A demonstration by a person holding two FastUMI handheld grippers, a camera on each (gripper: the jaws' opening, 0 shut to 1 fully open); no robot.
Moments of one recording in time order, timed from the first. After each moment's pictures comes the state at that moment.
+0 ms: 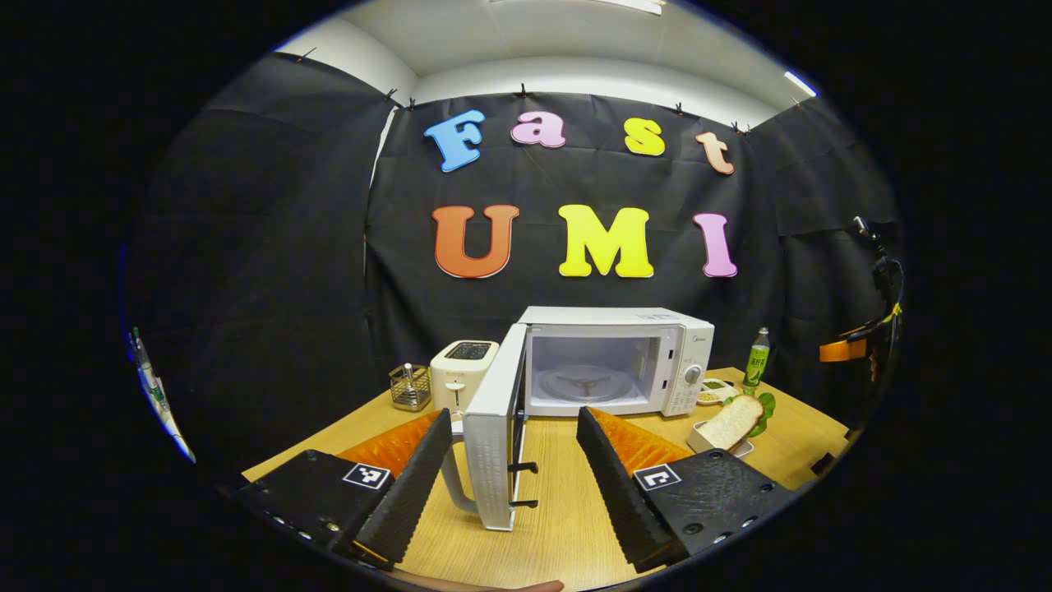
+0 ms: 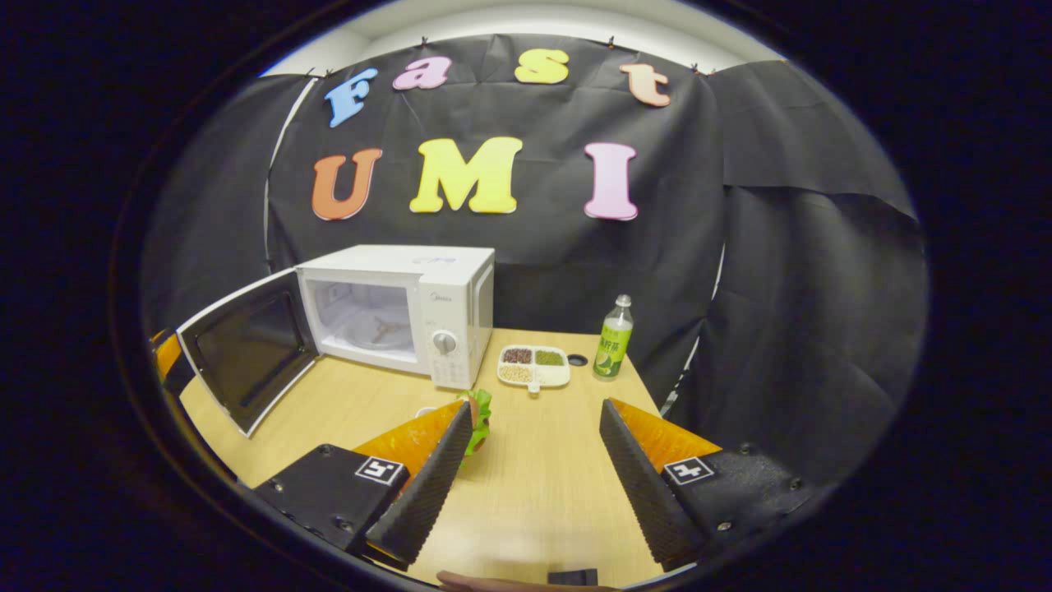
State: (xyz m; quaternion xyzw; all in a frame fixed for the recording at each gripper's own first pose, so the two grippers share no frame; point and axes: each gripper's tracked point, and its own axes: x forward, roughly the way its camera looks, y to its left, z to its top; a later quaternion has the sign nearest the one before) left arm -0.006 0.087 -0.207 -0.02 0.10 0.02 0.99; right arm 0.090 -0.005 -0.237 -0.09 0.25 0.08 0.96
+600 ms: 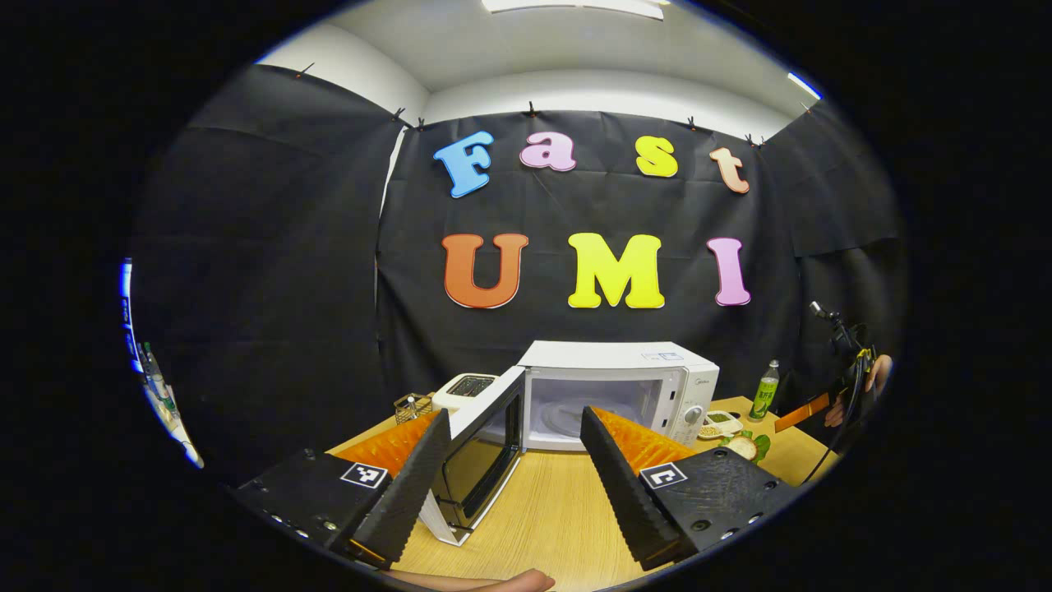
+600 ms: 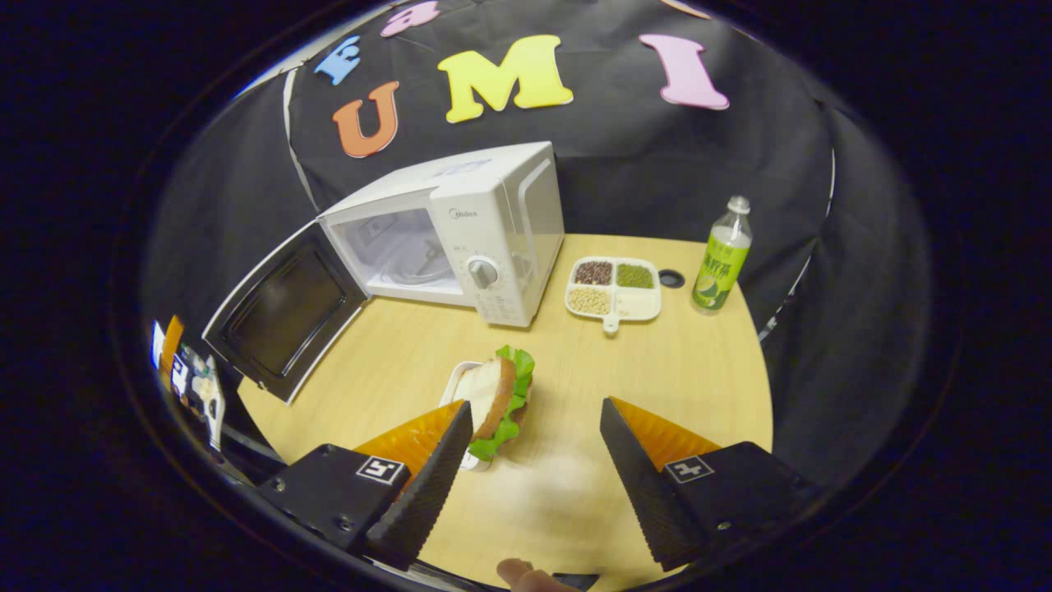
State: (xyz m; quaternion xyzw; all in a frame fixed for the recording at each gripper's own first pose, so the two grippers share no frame) left arm 0.017 0.061 -0.142 -0.01 0.06 0.06 1.00; right arm 0.157 0.027 -0.318 0.00 0.45 0.22 0.86
